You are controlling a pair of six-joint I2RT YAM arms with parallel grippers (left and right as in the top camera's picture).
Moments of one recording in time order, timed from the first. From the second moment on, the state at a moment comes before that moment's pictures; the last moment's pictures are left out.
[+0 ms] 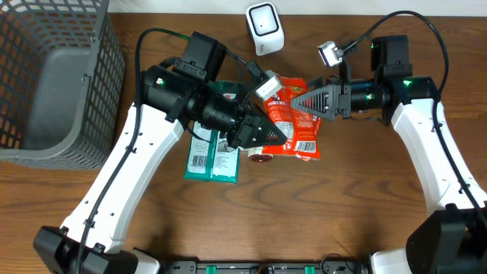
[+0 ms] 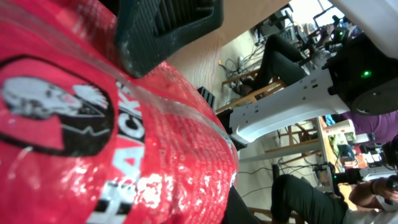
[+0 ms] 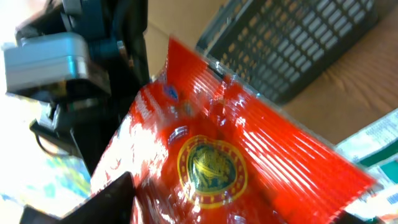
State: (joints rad) left arm -0.44 1.60 1.66 -1.23 1.12 0.26; right arm 0.09 1.63 1.38 -0.74 -1.54 -0.08
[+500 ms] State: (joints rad) left arm -0.44 1.60 1.66 -1.23 1.06 0.28; right arm 0.09 1.63 1.38 -0.56 -1.54 0.05
